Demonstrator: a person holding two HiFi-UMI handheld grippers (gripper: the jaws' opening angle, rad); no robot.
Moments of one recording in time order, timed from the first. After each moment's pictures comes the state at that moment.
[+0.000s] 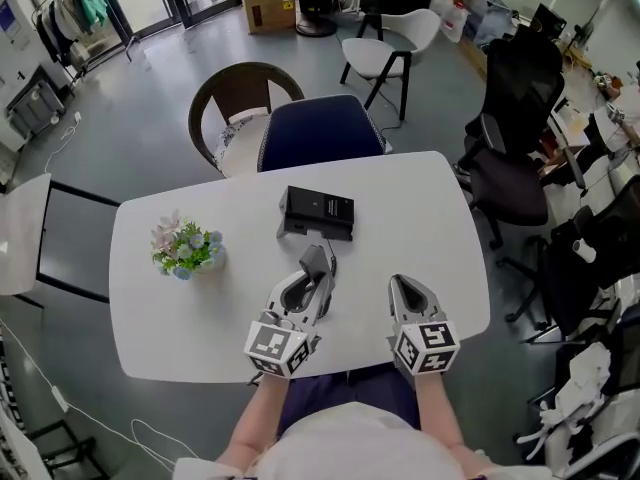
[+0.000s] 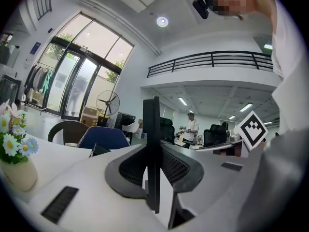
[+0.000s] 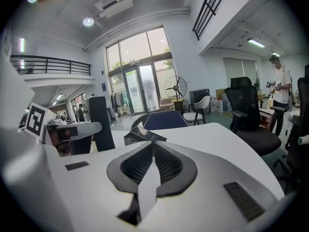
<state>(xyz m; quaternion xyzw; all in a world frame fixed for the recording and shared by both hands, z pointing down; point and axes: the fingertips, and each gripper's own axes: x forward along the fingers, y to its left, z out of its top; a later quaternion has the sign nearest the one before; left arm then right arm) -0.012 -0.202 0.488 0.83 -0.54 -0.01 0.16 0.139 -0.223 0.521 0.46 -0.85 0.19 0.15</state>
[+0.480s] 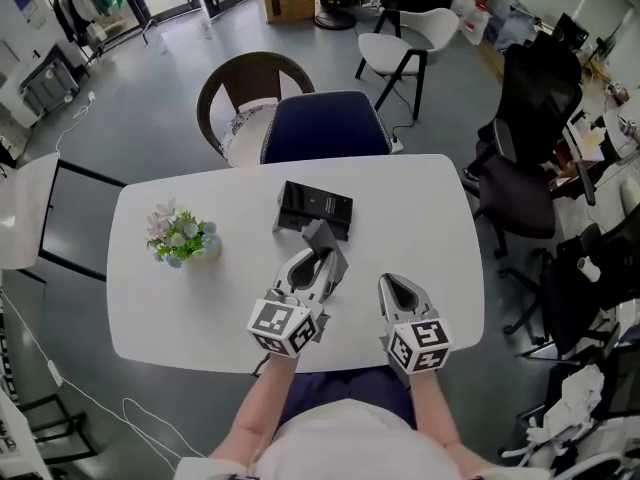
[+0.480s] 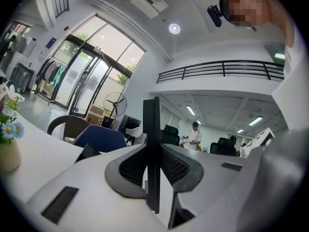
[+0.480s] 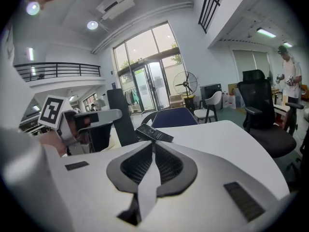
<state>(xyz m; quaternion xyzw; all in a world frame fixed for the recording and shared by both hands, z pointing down) 0.008 -0.252 0.482 0.80 -0.57 -0.07 0.19 0.135 -0.236 0.532 0.39 -0.88 0.21 0.16</state>
